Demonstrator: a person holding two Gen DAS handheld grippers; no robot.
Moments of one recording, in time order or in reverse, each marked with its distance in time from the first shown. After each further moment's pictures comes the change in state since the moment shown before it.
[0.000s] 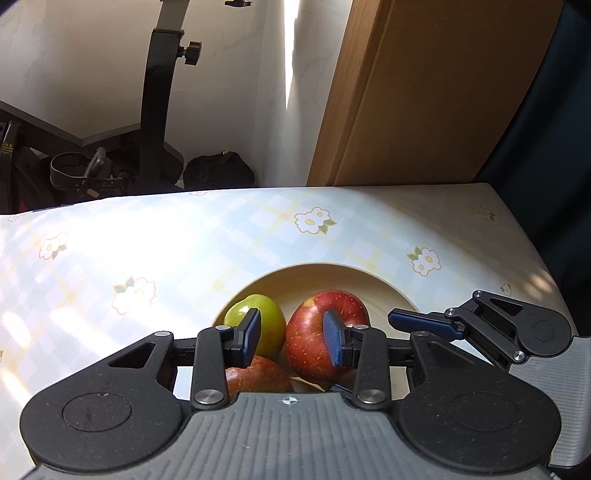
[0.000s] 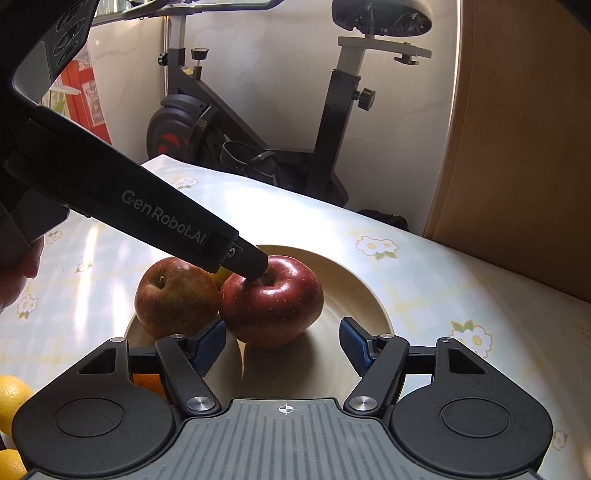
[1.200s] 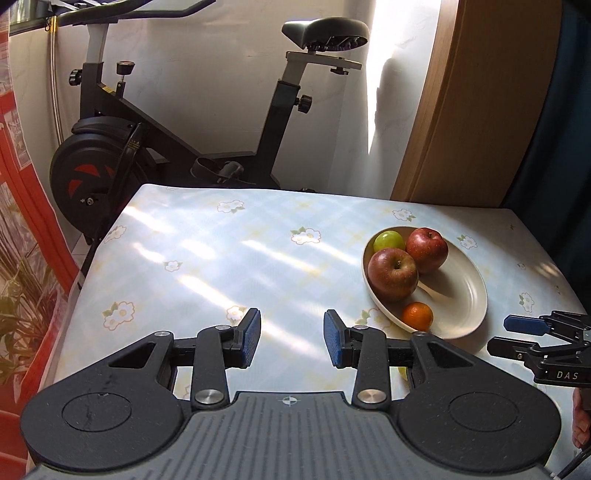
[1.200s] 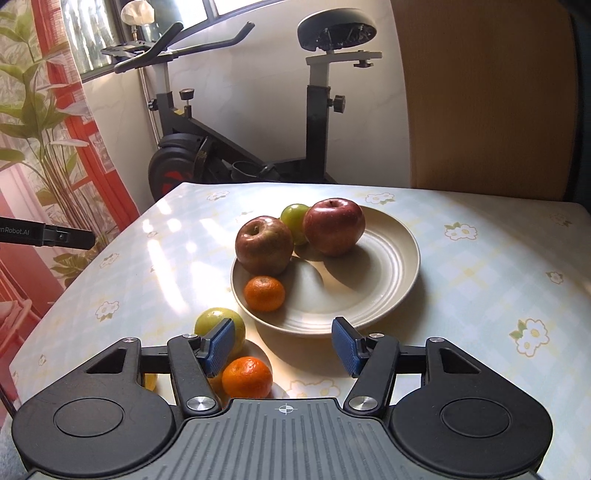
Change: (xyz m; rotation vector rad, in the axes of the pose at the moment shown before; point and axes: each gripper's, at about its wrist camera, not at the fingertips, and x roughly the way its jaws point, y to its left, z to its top) left arm -0.161 0.087 -0.126 -0.076 -0.192 0.151; right arm -0.093 0.061 -0.076 0.226 -0.072 0.010
